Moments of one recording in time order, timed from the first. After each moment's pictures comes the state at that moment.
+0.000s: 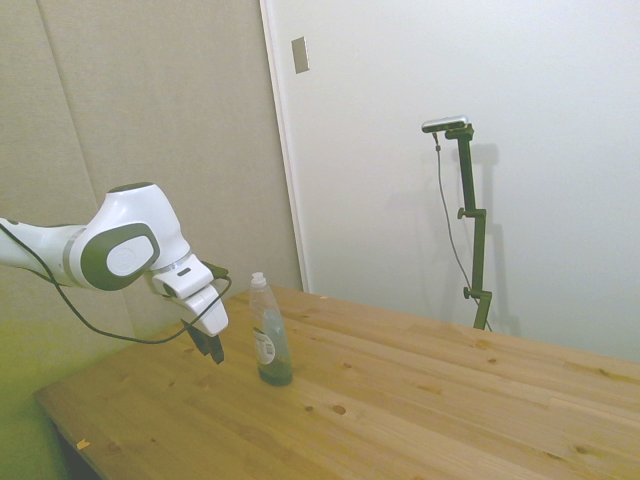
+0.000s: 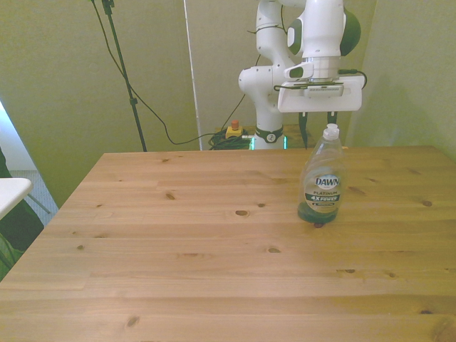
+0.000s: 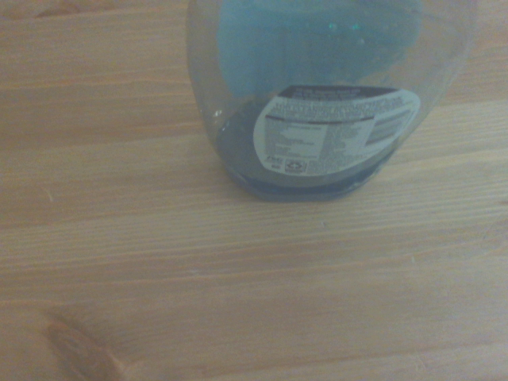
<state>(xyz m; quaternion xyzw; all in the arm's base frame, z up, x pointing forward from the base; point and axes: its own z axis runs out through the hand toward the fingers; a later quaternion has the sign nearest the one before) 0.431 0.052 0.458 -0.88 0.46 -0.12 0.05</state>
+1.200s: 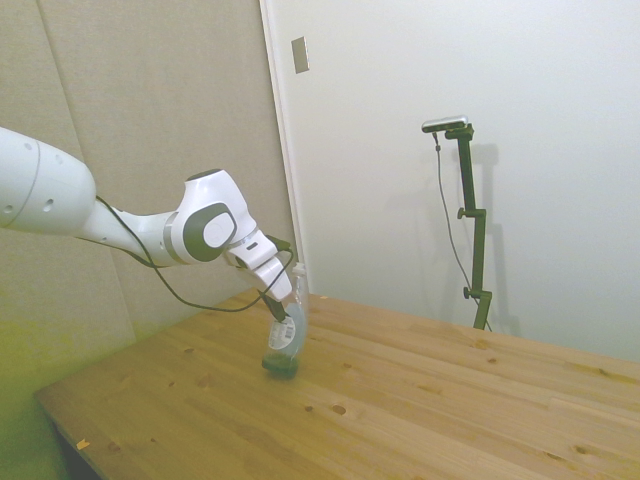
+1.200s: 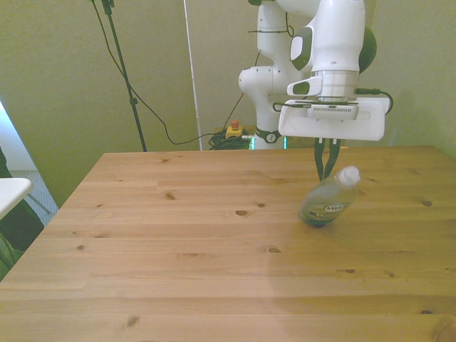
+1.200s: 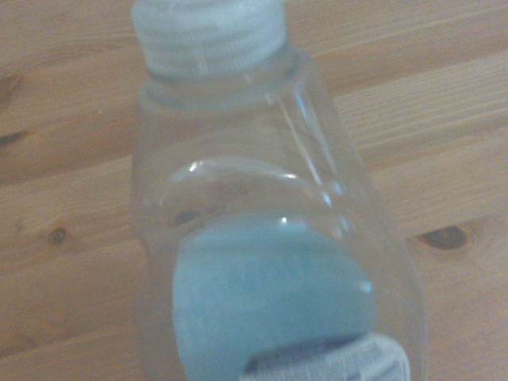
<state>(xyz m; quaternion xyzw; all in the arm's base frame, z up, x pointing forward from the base) 0.581 0.031 0.465 -0.83 0.52 -0.17 0.06</state>
